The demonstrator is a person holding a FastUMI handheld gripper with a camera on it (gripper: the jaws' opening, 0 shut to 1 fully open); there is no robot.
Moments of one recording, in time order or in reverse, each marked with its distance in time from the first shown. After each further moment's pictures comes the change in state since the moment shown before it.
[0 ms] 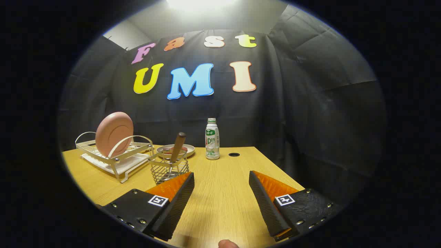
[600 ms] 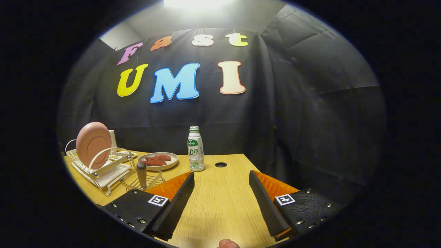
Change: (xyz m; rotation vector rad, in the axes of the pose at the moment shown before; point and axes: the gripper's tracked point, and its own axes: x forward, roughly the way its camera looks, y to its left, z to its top) arm 0.026 -0.034 0.053 -0.008 -0.018 -0.089
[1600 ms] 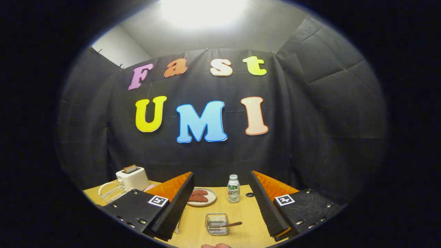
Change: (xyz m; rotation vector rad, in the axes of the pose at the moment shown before) arm -0.067 0.155 0.211 0.038 -0.087 0.080
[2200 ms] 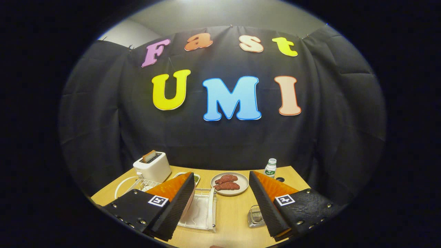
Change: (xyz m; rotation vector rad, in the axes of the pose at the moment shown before) arm 0.051 0.146 -0.034 -0.037 0.271 0.088
